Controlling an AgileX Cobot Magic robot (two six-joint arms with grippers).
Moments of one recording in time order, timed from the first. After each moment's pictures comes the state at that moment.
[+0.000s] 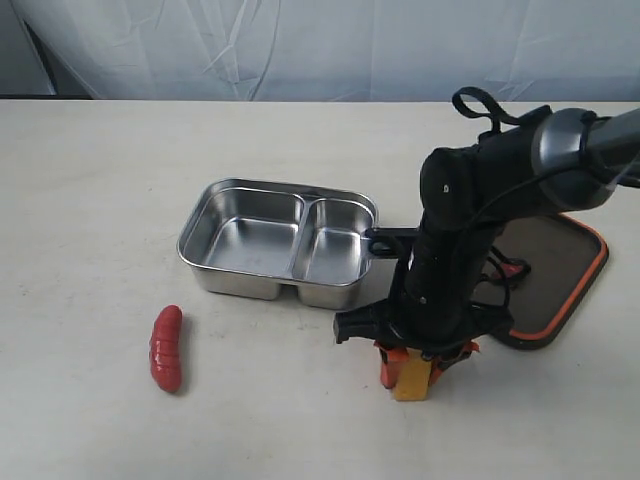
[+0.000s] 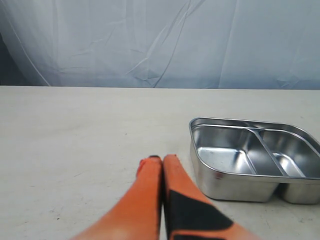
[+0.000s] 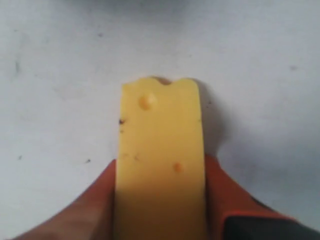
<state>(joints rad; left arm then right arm) -0.20 0.01 0.00 -0.27 0.21 0.11 0.74 1.90 -0.99 0.30 0.84 0.19</state>
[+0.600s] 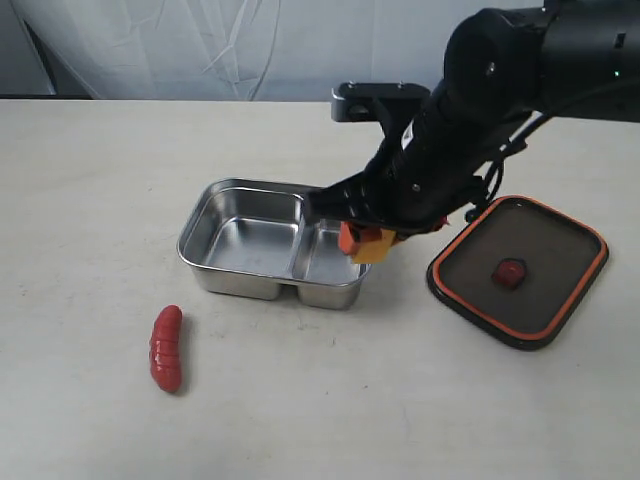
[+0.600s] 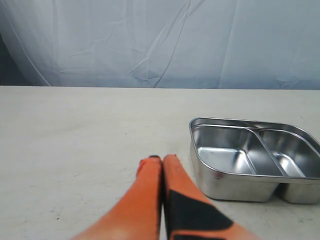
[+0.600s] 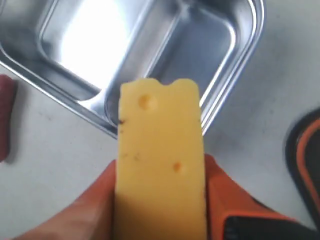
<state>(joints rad) -0.20 0.01 0.00 -0.27 0.21 0.11 0.74 1.70 -1.17 0.21 0.77 0.10</state>
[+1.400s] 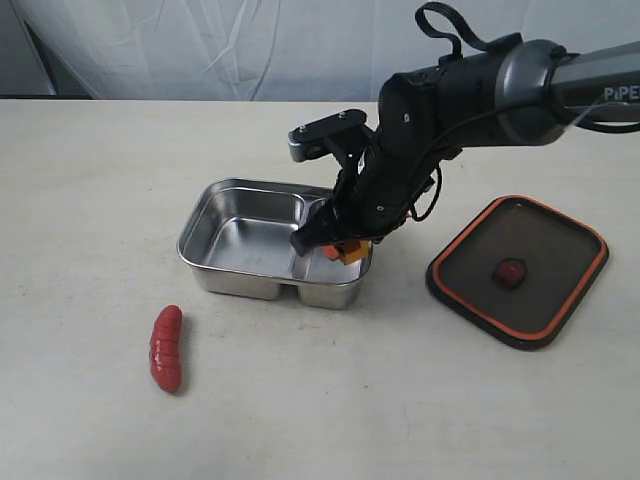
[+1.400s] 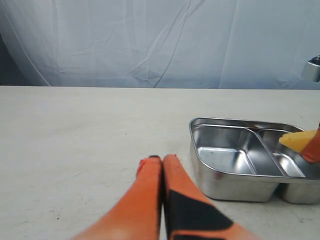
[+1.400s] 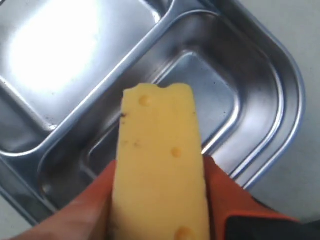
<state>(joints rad) -0.20 0.01 0.00 -0.27 0.21 0.11 0.74 1.95 -1.28 0.14 0.63 -0.14</state>
